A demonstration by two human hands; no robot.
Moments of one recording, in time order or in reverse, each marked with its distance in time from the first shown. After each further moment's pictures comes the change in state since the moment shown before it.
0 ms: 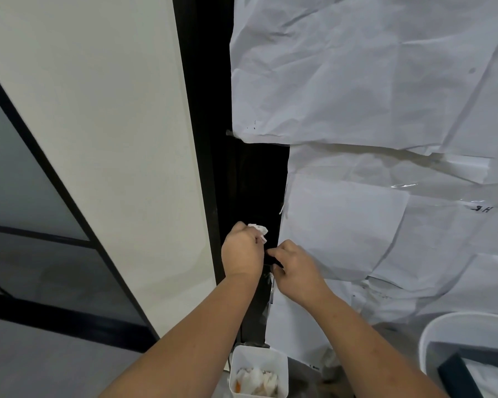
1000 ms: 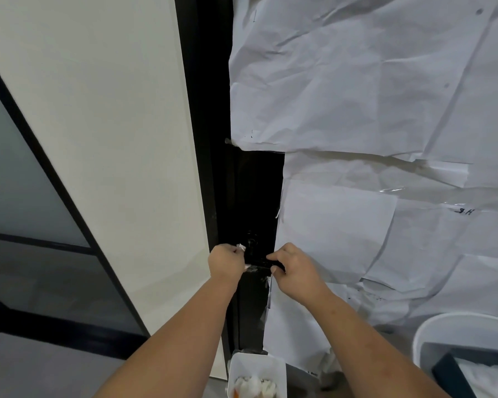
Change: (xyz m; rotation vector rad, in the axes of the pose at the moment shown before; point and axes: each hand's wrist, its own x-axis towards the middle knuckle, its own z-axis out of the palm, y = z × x) left_hand 0.003 -0.034 0.000 -0.416 -0.162 -0.483; right_hand -0.002 -0.002 -0.010 0.052 -0.026 0.086
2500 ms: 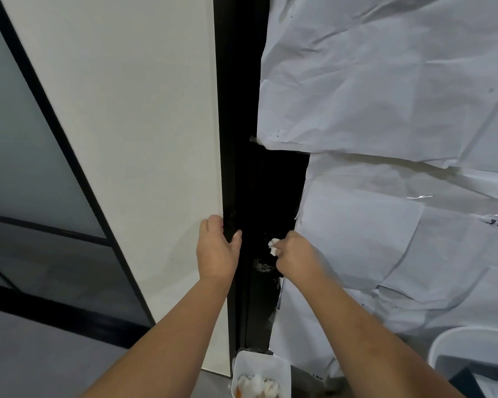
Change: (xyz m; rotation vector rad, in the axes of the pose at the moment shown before) left_hand -0.007 0.011 -0.057 0.160 0.285 0.422; right_hand 0.044 -0.034 0.005 -0.267 -0.094 0.076
